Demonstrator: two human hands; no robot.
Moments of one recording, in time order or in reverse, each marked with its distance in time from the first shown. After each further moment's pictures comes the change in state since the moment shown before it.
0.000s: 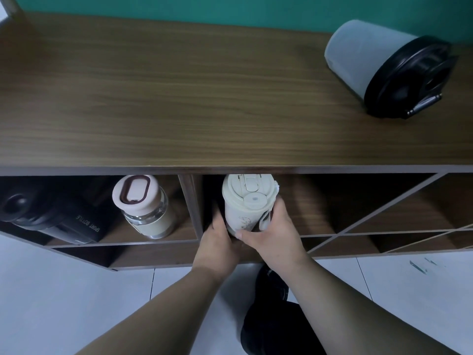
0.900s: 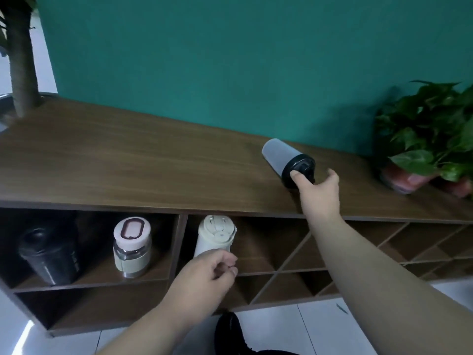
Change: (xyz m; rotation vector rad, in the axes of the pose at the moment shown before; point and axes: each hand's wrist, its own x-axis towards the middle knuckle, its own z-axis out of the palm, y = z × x) left_hand -0.120 0.094 -0.091 -0.174 -0.168 0.409; right_hand -0.054 -0.164 -0.158 0.117 0.674 -0.080
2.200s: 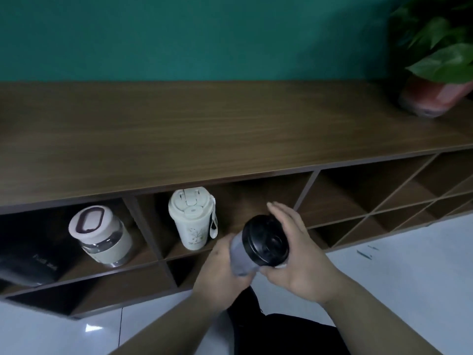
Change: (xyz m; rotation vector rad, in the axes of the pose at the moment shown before) left_hand 0.051 -0.072 0.115 0.134 -0.072 -0.098; right_hand -0.044 0.174 -0.038 -0.270 -0.761 -0.364
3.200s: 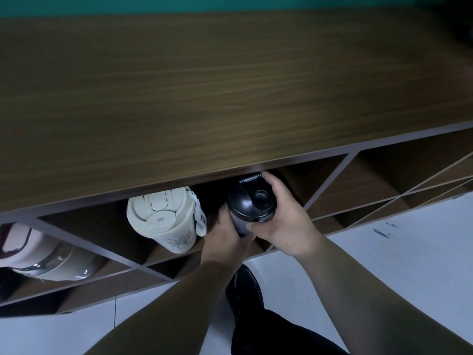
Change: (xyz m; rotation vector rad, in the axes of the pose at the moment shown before) left_hand 0.100 -0.020 0.045 0.039 0.118 -0.230; right_hand 0.109 0.065 0.029 0.281 0.088 0.202
